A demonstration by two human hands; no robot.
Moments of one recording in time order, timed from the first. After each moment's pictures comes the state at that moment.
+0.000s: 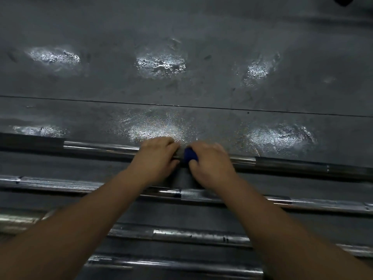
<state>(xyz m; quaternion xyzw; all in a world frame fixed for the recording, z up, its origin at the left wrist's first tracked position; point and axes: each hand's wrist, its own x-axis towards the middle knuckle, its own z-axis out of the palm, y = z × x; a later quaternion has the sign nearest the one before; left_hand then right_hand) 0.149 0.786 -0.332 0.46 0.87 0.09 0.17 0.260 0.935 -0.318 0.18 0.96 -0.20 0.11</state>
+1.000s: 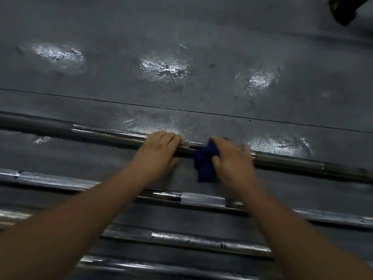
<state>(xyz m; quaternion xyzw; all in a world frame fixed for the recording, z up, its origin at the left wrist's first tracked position) 0.138 0.788 -0.352 0.48 0.87 0.10 0.10 0.278 0.976 -0.317 0.23 0.96 -0.16 0.08</state>
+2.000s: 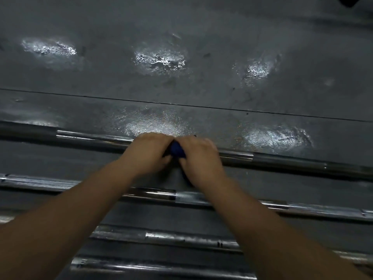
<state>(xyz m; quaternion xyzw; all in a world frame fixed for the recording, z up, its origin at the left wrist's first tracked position) 0.131 0.794 -0.336 0.47 0.86 0.12 0.17 0.242 0.929 -0.326 0.14 0.97 -0.18 0.07</state>
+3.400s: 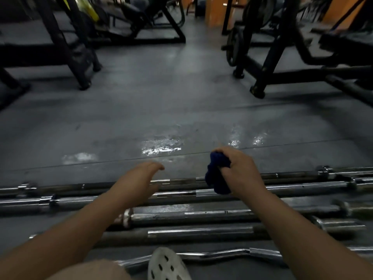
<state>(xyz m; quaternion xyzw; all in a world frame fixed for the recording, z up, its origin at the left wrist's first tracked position) 0.252 0.591 -0.065 0.46 0.88 0.11 0.10 0.433 0.804 -0.047 0.24 0.86 -0.39 -0.22</state>
